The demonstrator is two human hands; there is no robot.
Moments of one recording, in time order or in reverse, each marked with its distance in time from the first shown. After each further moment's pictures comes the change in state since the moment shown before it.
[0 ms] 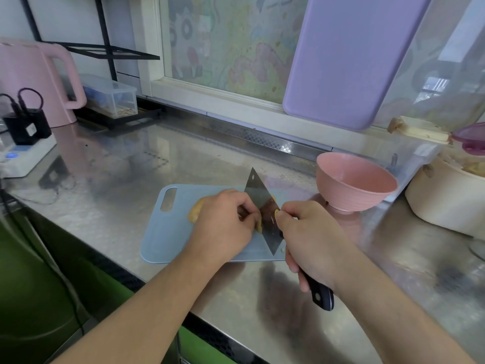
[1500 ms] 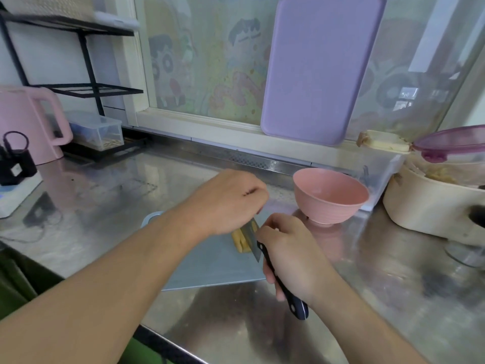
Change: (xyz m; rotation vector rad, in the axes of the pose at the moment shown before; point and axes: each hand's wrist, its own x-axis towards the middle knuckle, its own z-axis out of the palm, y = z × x) left_hand 0.055 0.079 -0.040 0.252 -0.367 0.335; right_hand -0.001 0.008 -0.008 0.252 -0.006 -0.063
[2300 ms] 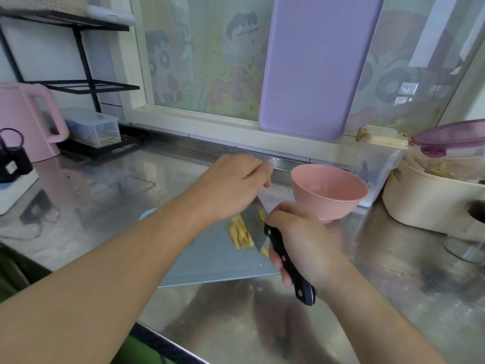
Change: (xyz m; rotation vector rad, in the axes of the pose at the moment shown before) left_hand 0.020 -0.002 0.008 -0.127 0.163 0.000; right_hand 0.005 0.000 -0.018 0.156 -0.006 0.004
